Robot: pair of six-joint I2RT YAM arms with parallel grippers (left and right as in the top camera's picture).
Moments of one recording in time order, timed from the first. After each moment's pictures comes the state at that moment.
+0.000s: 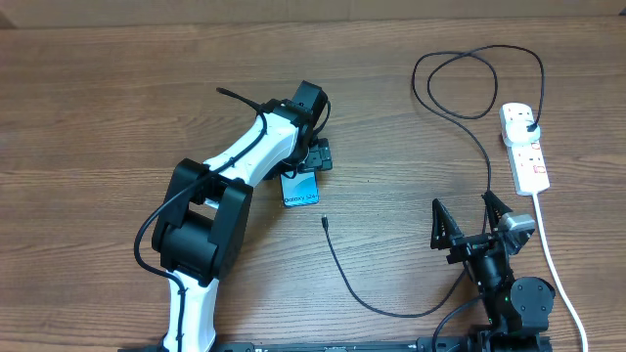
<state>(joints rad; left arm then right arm) -0.46 2.15 1.55 -0.86 -0.02 -0.62 -0.01 0.01 0.02 -0.01 -0.23 0.23</state>
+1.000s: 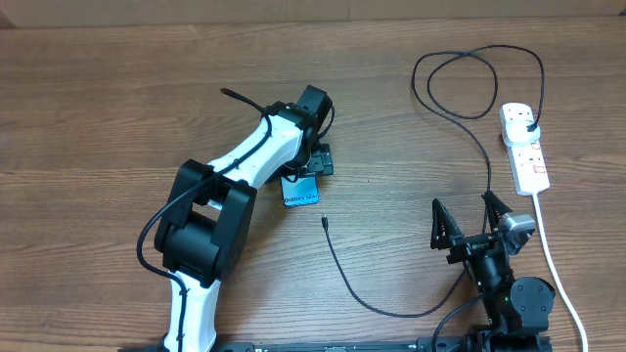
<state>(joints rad) -0.48 2.15 1.54 -0.87 -0.05 -0.62 -0.01 0.01 0.02 -0.01 -0.23 0.23</state>
